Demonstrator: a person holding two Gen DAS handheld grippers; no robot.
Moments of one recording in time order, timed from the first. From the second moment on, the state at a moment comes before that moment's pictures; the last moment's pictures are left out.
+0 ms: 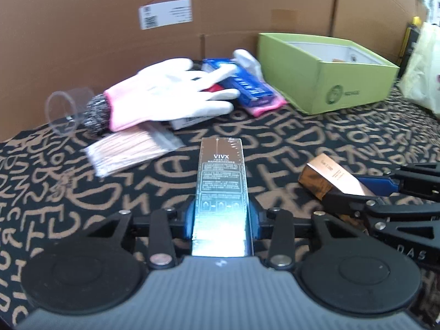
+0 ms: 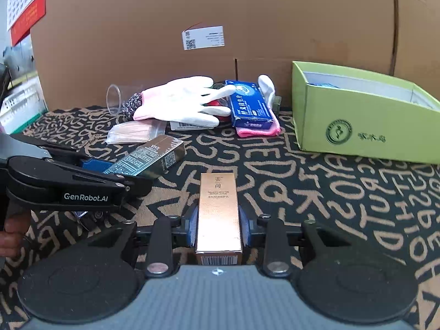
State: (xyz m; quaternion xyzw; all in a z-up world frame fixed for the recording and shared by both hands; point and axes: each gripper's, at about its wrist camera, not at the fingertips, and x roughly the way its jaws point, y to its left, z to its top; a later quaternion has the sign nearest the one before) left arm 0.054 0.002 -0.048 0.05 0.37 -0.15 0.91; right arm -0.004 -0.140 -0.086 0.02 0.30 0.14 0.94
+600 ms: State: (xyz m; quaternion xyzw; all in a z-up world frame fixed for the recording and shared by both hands) left arm 0.171 -0.183 0.072 0.12 0.26 -0.31 0.90; right arm 0.039 -0.311 0.020 0.09 0.19 0.00 0.98
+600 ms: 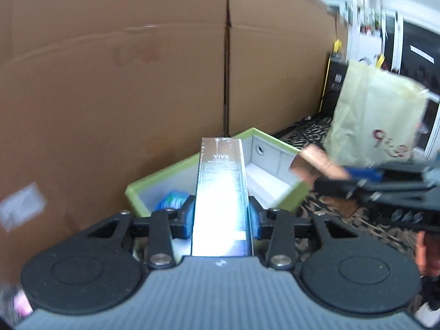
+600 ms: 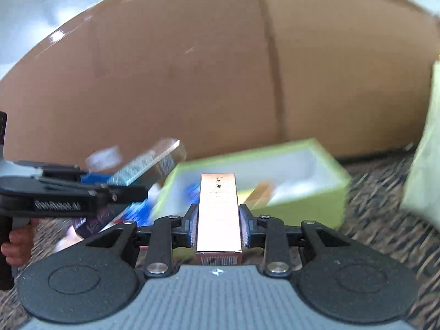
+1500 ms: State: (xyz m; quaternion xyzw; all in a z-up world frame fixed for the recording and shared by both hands) left arm 0.220 -0.201 0.045 0.03 0.26 -0.25 0.93; right arm 0.111 -0.343 0.008 0.01 0.18 -0.06 0.98
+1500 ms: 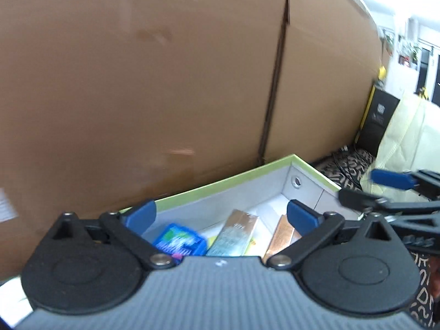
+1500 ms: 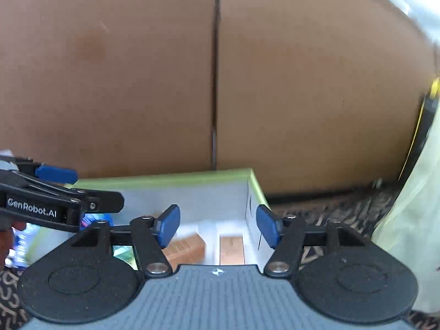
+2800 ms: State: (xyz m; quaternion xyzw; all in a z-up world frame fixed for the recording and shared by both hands) left arm 0.056 0.116 -0.033 -0.05 0.31 -0.03 0.95; right arm 0.148 -0.032 -0.077 -0.15 0.22 0.21 0.94
